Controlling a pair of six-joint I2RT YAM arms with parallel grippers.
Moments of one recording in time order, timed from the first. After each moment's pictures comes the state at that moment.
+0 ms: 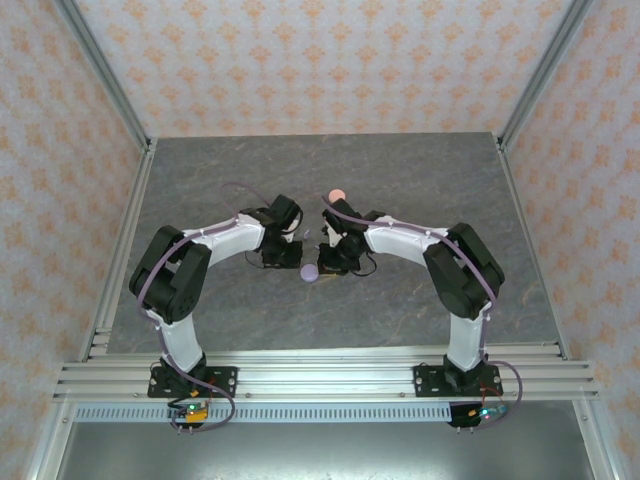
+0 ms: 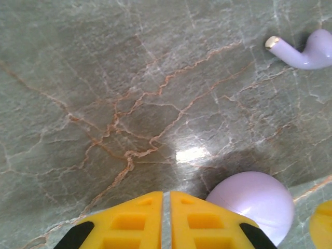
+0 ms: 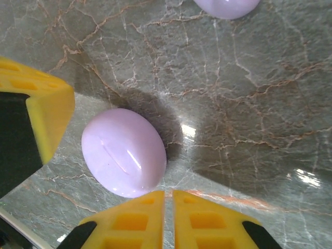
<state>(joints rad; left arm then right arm) -0.47 1.82 1.13 -0.64 0.20 -0.48 0.69 1.89 1.23 -0.59 -0.40 0.59</state>
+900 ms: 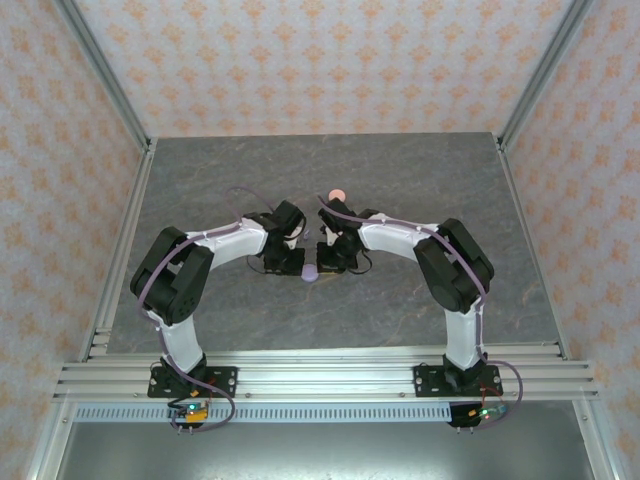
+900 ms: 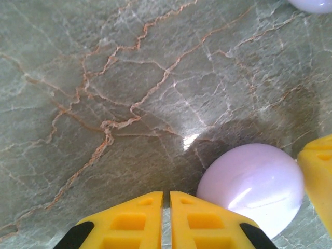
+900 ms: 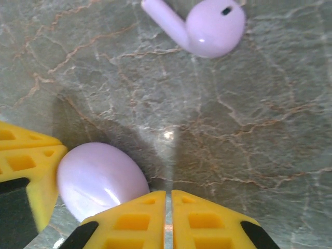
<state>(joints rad) -0.50 1.81 1.10 -0.65 0.21 -0.46 0.69 1.96 1.29 -0.61 -0.34 0.61</state>
